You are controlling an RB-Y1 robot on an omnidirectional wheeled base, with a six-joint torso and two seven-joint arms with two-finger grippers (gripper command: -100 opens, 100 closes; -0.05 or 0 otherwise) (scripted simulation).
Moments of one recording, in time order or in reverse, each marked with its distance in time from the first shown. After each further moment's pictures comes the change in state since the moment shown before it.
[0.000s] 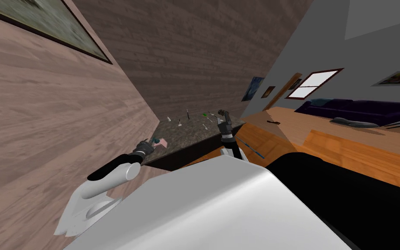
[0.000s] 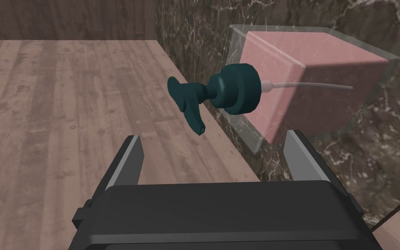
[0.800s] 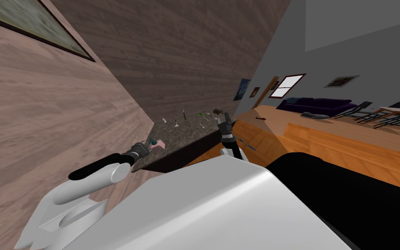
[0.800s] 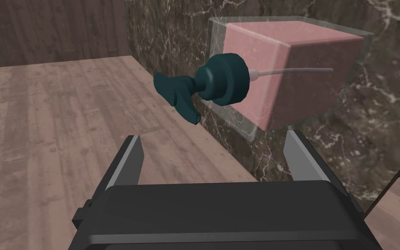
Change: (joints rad) left arm -0.023 0.115 0.075 -0.008 0.096 0.193 0.031; right arm 0.000 0.000 0.000 0.000 0.000 0.000 0.000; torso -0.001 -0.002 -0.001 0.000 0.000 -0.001
